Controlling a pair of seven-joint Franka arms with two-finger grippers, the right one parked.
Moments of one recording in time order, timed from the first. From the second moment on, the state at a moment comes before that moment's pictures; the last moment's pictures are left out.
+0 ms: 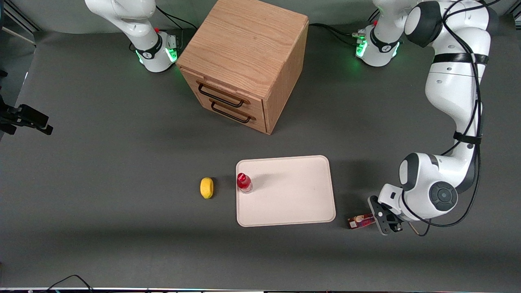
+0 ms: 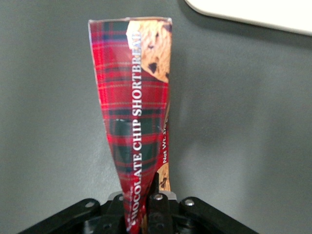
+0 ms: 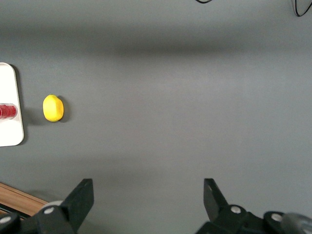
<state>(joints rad) -0.01 0.86 -0.14 -1.32 0.06 2.24 1.14</state>
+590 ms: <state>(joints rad) -0.14 0.65 -0.18 -1.30 0.06 1.93 0.28</state>
